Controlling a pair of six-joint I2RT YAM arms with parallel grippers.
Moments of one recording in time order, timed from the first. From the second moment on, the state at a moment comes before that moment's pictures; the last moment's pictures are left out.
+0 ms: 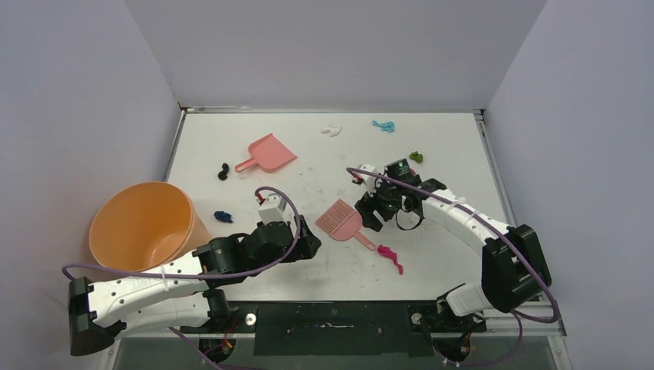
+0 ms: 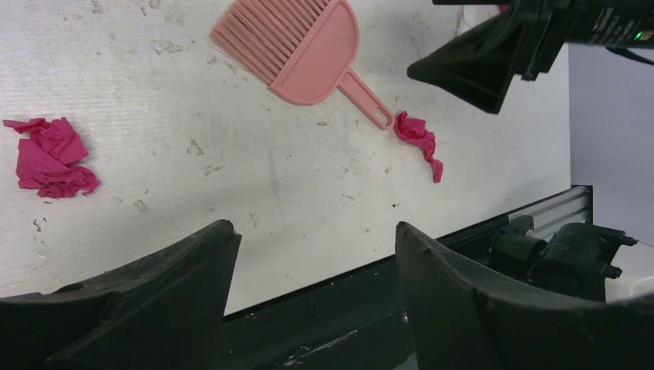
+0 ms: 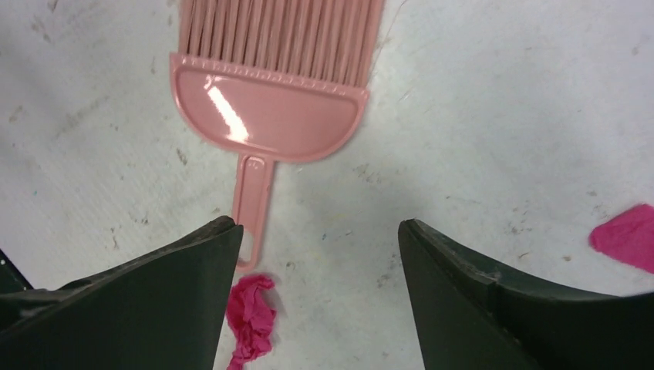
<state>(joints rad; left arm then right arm) -1.17 0.88 0.75 -0.57 -0.45 -1.06 0.47 1.46 0.96 -0.48 -0.37 -0.40</state>
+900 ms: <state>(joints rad) -1.17 0.91 0.74 -0.54 -0.44 -1.05 0.63 1.48 0.75 -0.41 -0.30 -0.47</state>
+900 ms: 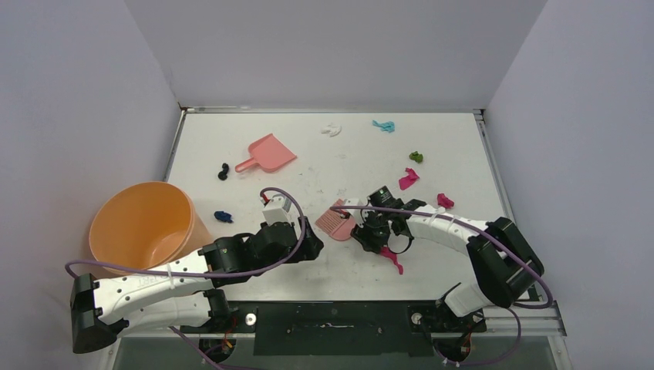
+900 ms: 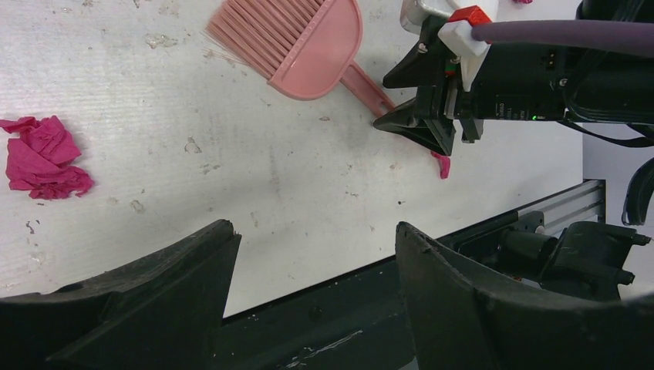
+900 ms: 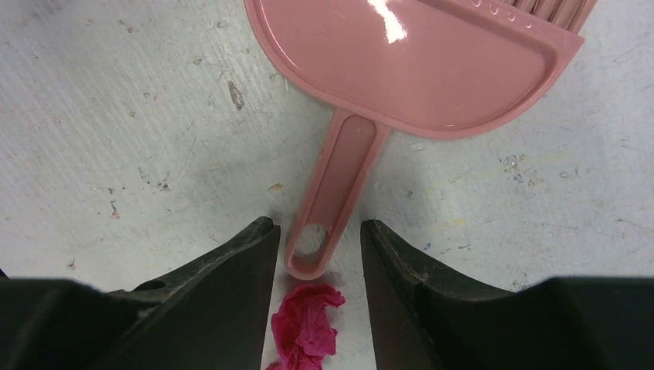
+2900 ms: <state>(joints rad) -1.43 1.29 0.87 -0.36 -0.62 0.32 0.46 1.61 1.05 -0.96 -0.91 -0.60</state>
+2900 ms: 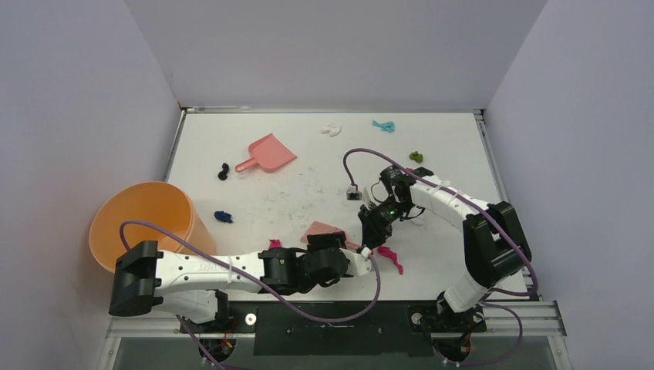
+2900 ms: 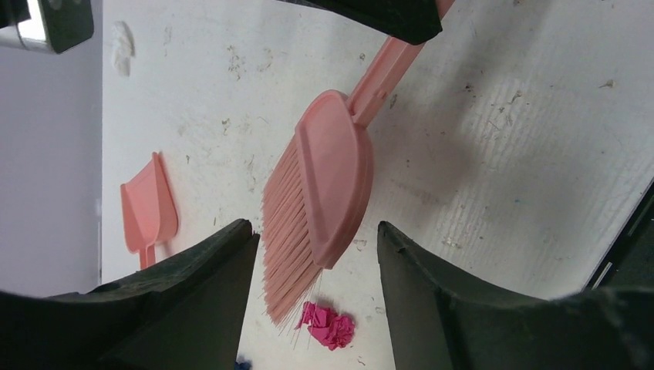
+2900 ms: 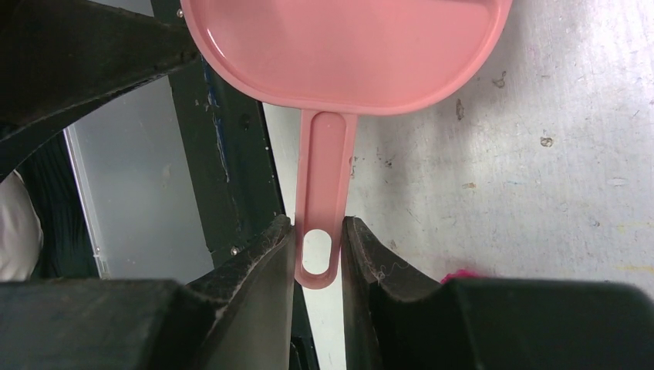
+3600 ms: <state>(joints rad) -1.39 1.34 0.81 -0.33 -0.45 0.28 0.45 1.61 1.06 -0.96 -0.94 -0.60</state>
